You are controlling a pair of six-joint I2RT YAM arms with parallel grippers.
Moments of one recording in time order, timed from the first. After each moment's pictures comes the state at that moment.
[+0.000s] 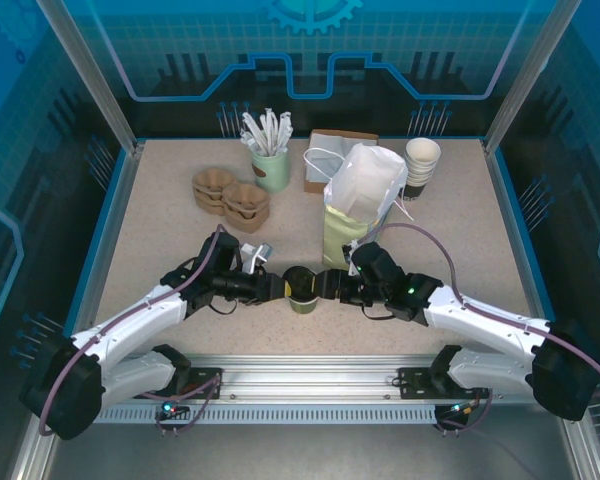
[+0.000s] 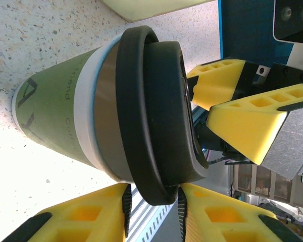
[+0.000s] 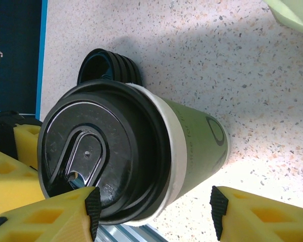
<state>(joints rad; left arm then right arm) -0.50 1.08 0.56 -0.24 0.76 -0.76 0.83 1.12 0.64 -0.23 -0.19 0.95</state>
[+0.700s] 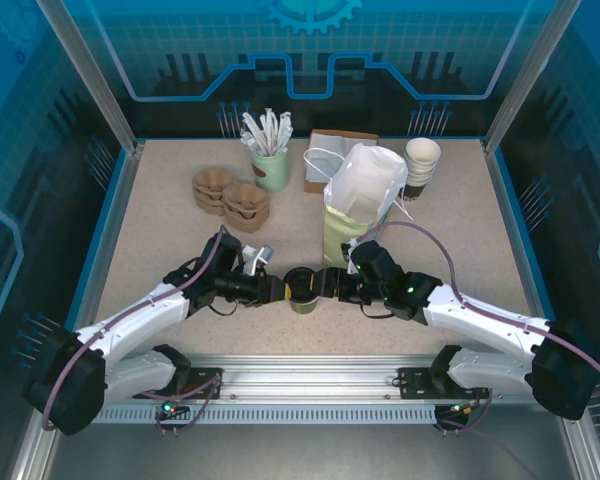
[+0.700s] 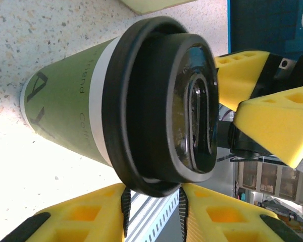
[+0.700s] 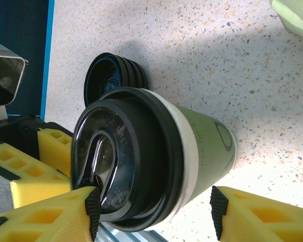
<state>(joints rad) -0.50 1.11 0.55 -0.24 0.76 -0.74 0.83 1.12 0.65 -0.22 -0.19 0.95</state>
